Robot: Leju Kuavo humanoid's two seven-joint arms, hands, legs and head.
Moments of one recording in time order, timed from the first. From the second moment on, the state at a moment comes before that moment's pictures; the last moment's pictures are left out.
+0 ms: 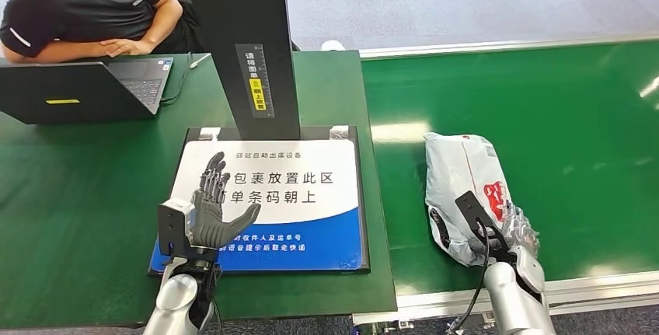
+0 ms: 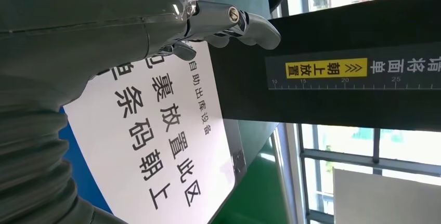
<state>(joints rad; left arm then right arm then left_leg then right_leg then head) -0.04 -0.18 -0.04 -1.20 -0.19 -0.04 -0.48 -0.39 -0.05 -0.30 -0.85 1.18 -0.22 0.27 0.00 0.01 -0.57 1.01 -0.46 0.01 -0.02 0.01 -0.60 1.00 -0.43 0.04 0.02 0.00</state>
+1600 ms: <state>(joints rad) -0.03 -0.18 -0.04 -1.20 -0.18 -0.03 -0.48 -0.31 -0.02 -0.37 -0.95 0.99 -0.30 0.02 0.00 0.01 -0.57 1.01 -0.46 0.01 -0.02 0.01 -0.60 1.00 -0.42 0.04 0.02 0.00</state>
